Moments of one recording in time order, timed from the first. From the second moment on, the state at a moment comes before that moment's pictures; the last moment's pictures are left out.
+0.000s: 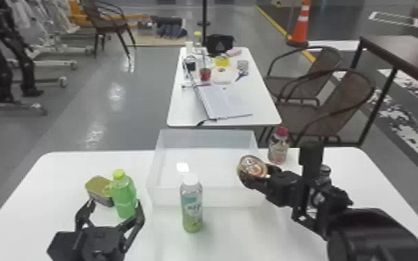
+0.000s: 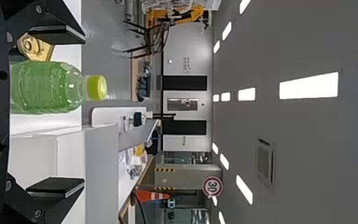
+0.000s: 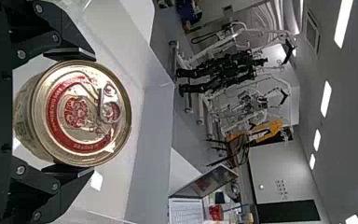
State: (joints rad) left arm 0.29 0.00 0.00 -1.66 -0.01 -0.32 0.01; right arm -0.21 -0.09 0.10 -1.44 -0.20 0.39 0.55
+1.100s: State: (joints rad) left arm 0.28 0.00 0.00 -1.63 0.01 -0.32 0.01; right arm -0.42 -0.13 0.21 -1.17 -0.27 0.31 0.55
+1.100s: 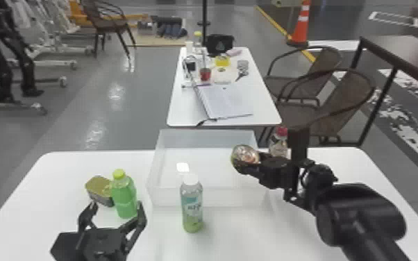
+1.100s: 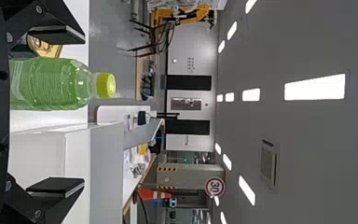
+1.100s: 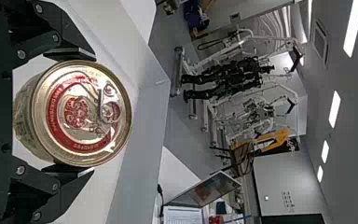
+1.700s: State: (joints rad) left arm 0.28 0.00 -0.01 -1.62 0.01 -0.33 0.01; right arm -0.46 -0.13 0.24 -1.11 -0.30 0.29 0.55
